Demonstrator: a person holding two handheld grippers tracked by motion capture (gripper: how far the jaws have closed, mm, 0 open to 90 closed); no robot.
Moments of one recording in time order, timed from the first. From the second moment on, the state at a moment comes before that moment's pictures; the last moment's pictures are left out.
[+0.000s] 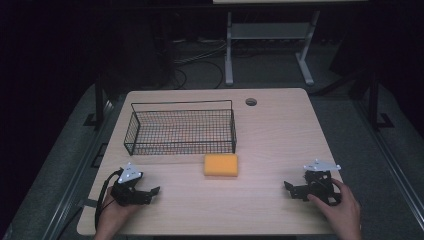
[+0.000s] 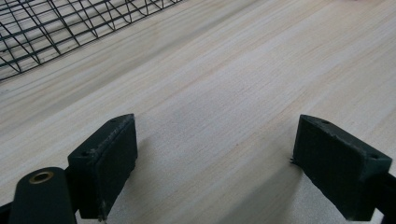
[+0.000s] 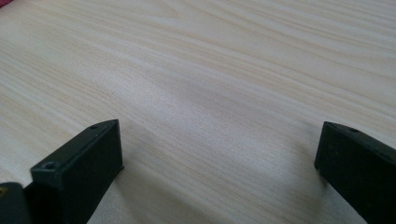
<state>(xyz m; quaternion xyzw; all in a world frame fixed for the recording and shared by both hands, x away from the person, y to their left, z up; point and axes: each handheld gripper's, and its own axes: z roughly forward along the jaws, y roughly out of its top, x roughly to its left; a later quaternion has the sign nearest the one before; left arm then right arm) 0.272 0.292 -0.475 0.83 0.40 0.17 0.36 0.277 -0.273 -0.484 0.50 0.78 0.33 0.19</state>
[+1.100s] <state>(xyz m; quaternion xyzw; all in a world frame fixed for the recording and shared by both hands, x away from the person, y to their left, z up) 0.289 0.248 -0.435 0.86 0.33 0.11 0.37 0.277 -0.273 -0.484 0.49 0.78 0.33 0.19</state>
